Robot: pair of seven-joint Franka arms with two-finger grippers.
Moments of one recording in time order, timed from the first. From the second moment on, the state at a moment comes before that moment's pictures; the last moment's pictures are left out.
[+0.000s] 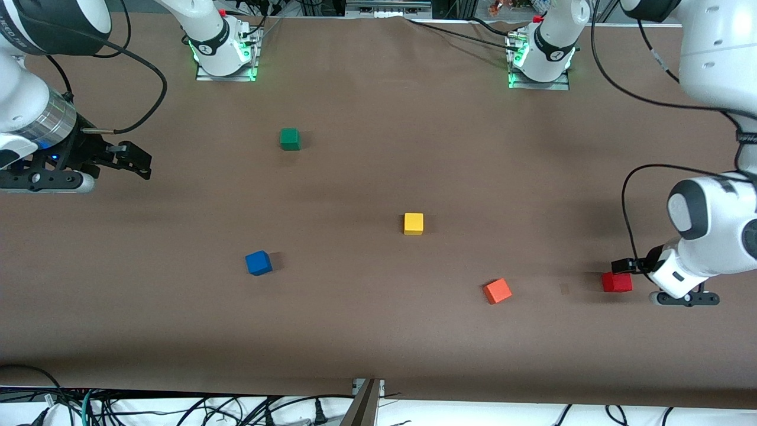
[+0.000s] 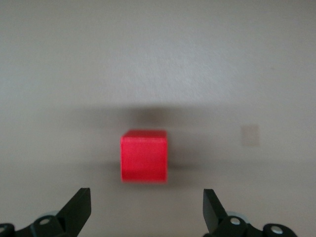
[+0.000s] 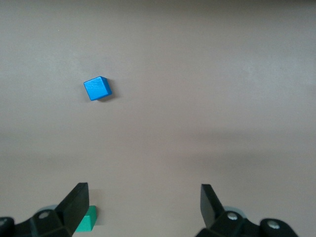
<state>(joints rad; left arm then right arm) 0.11 0.73 0.06 -1.47 -0.02 2.20 0.16 0.19 0.11 -0.07 -1.56 -0.04 1.69 0.12</state>
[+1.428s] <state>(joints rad) 0.12 0.79 0.02 -1.46 -0.07 2.30 0.18 0.25 0.37 -0.06 -1.56 0.09 1.83 0.09</state>
